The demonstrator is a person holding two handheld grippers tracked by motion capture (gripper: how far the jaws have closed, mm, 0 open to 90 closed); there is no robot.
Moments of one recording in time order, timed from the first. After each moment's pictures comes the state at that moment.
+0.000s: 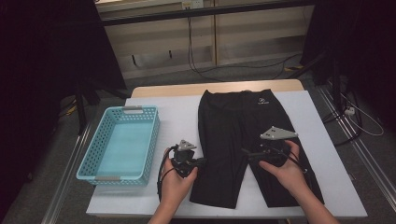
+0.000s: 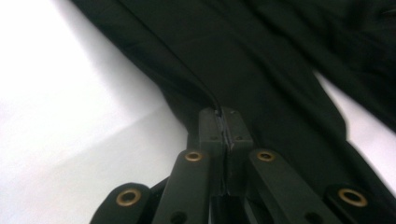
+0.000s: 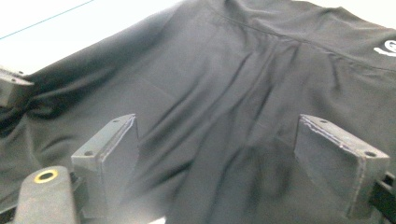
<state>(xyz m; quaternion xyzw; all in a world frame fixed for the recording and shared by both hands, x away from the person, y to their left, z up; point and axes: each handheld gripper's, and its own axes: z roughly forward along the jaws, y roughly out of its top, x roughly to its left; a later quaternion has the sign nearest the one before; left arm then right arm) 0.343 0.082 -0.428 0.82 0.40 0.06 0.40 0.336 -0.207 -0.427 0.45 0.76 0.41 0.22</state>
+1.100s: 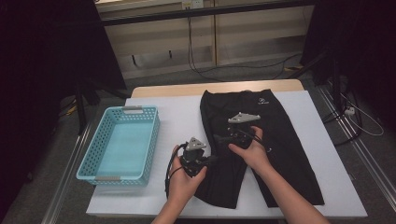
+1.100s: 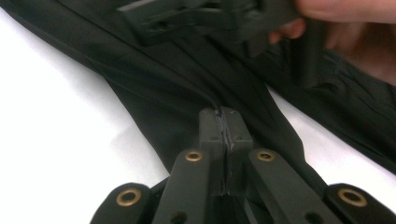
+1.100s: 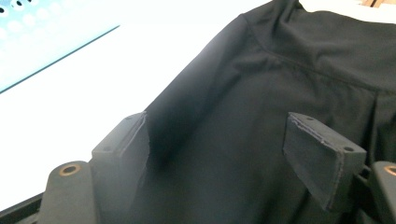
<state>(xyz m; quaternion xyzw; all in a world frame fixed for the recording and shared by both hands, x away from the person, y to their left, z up) 0.342 0.061 -0.422 0.82 0.36 0.04 0.44 0.407 -0.134 -0.435 0.45 0.76 0.44 0.19</state>
